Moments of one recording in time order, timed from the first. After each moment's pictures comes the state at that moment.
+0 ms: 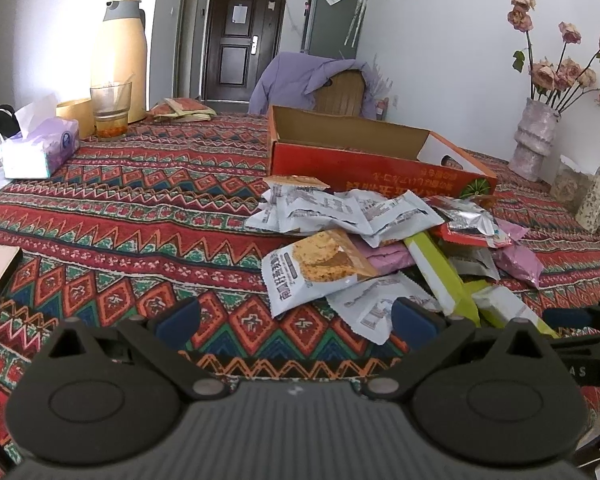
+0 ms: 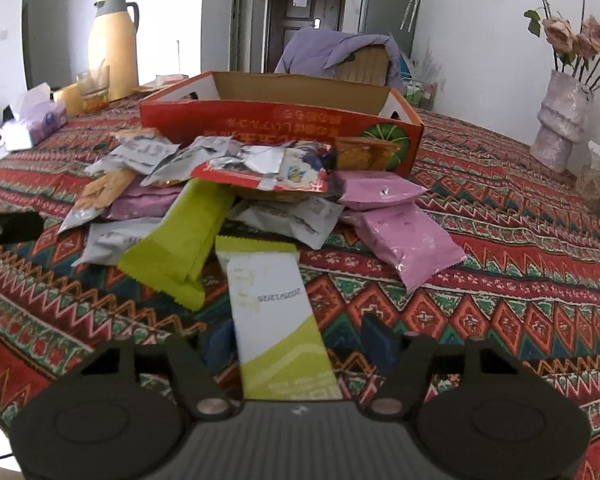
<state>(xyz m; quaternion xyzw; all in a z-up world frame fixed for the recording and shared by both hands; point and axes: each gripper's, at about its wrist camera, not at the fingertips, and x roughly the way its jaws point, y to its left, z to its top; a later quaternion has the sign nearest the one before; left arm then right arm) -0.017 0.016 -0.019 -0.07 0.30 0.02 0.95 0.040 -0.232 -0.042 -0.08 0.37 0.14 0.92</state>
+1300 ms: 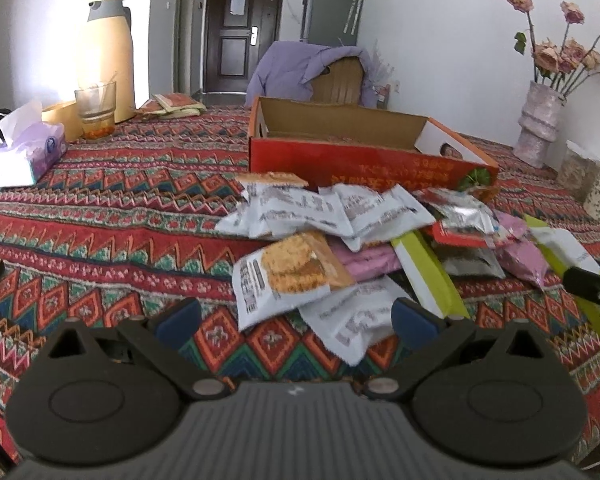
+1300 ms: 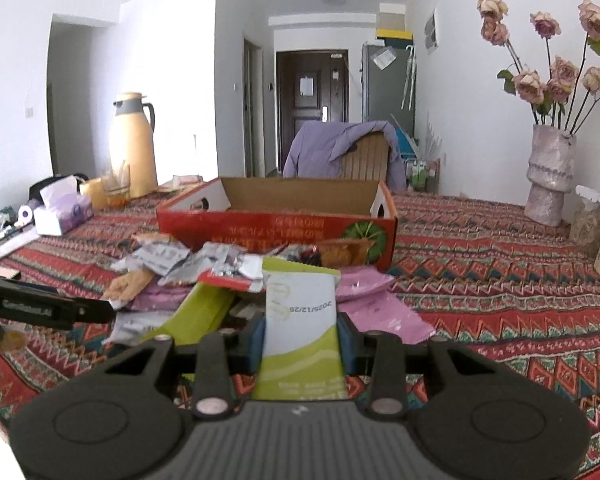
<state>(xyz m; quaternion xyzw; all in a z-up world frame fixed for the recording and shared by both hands) 0.014 -0.008 -0.019 -0.05 0.31 0.04 0.95 0.016 -0.274 -0.007 -0.03 0.23 0.18 0.96</state>
